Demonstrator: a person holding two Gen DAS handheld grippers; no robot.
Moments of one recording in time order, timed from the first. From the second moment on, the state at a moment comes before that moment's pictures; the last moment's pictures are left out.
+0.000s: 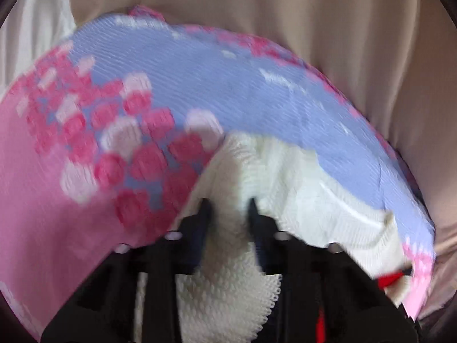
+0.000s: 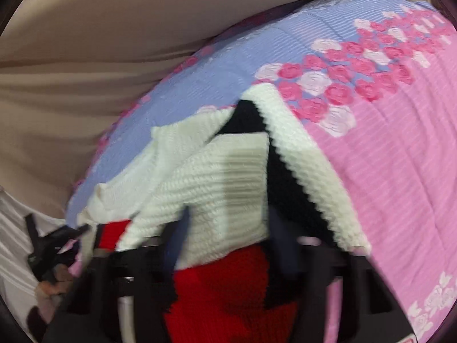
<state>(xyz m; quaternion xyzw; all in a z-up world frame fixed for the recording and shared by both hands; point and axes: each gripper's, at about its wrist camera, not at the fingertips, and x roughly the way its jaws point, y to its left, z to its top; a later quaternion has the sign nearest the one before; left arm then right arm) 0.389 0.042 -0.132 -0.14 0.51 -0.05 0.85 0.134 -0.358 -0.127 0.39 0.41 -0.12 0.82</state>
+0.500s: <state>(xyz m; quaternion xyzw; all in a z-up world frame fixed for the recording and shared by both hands) 0.357 0.097 -0.093 -0.14 0.46 -0.04 0.88 0.074 -0.331 -0.093 0.21 0.43 -0.16 0.86</state>
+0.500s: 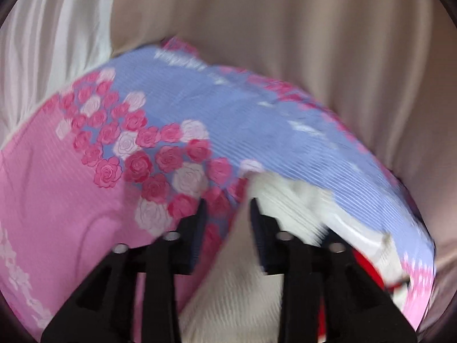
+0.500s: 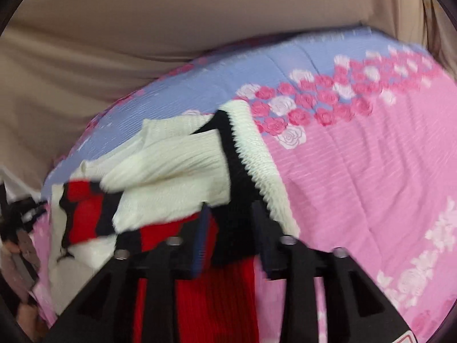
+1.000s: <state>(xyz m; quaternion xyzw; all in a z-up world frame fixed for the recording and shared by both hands) 0.288 0.109 -0.133 -0.10 0.52 -0.02 0.85 0.189 -0.153 -0.135 0.03 0.49 0.05 0.87</state>
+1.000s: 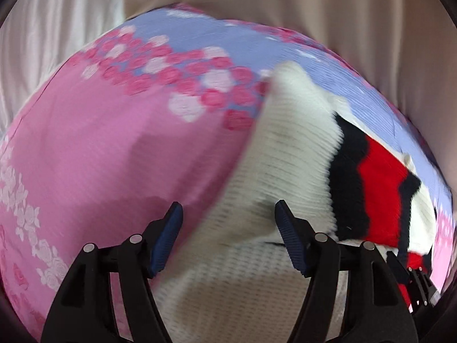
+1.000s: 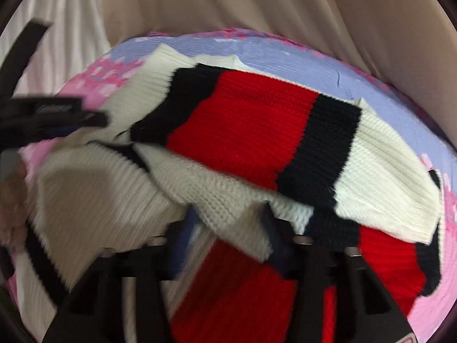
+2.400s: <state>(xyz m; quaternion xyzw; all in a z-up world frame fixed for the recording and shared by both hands) 0.240 0.078 -0.112 -0.16 0.51 -0.08 0.84 0.146 -0.168 -0.087 0.09 0.44 0.09 0.89</state>
